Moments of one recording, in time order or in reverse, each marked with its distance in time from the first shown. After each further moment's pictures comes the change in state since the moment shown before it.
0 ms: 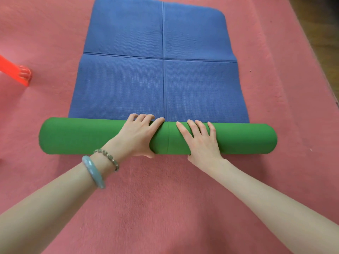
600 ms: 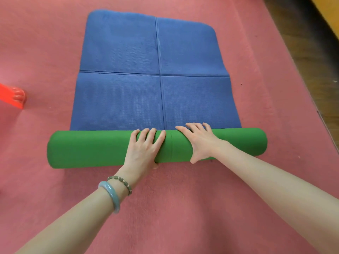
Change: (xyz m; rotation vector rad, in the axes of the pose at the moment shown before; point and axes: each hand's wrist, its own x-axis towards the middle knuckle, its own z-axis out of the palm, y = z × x) left_hand 0.012 -0.005 0.030 -0.037 0.219 -0.092; right_hand 0.069 0.027 -0.040 0.094 -0.425 -0.086
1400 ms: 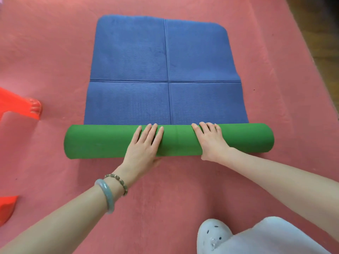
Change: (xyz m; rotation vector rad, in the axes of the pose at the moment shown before) left_hand 0.023 -0.031 -0.019 0.007 -0.008 0.043; right_hand 0.022 0.018 -0.008 -0.070 0.050 0.113
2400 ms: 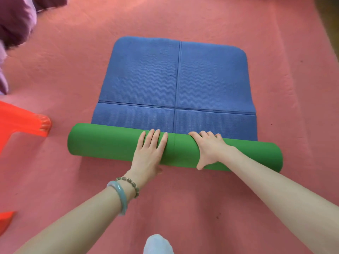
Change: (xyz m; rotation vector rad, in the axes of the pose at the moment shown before) left_hand 0.090 -0.006 -0.010 0.050 -0.242 -0.228; right_hand 0.097 0.049 -0.061 0.105 -0.170 -0.186
